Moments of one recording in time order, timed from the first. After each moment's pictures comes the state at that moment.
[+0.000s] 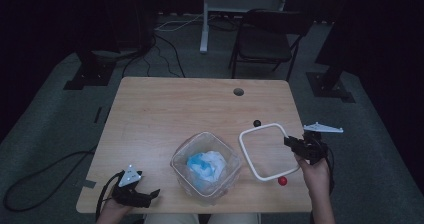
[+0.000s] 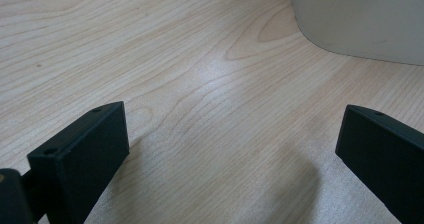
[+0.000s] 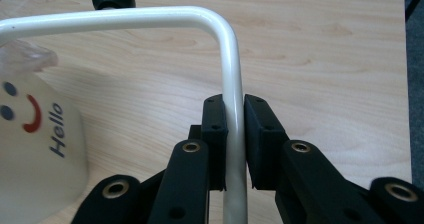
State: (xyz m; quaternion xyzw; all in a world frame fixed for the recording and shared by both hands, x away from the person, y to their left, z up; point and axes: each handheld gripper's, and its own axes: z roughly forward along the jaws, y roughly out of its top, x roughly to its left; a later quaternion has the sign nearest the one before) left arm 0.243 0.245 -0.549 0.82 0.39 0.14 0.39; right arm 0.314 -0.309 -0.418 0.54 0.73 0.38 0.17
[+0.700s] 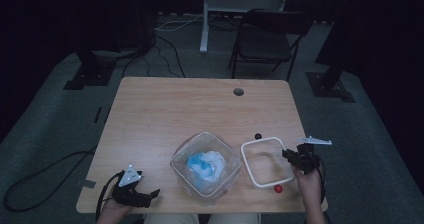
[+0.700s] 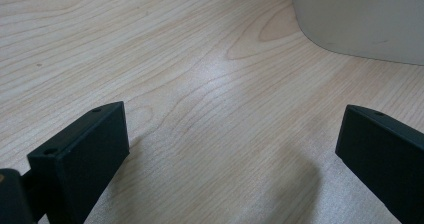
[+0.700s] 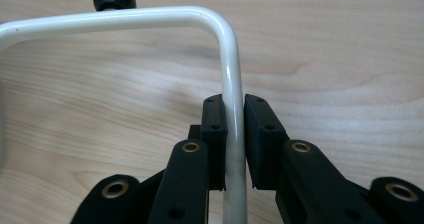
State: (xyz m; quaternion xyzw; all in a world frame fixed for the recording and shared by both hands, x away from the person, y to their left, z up) left arm 0.243 0.245 -0.549 0.83 0.39 0.14 0.38; right arm 0.321 -0.320 -0.494 0.59 0.72 0.34 0.15
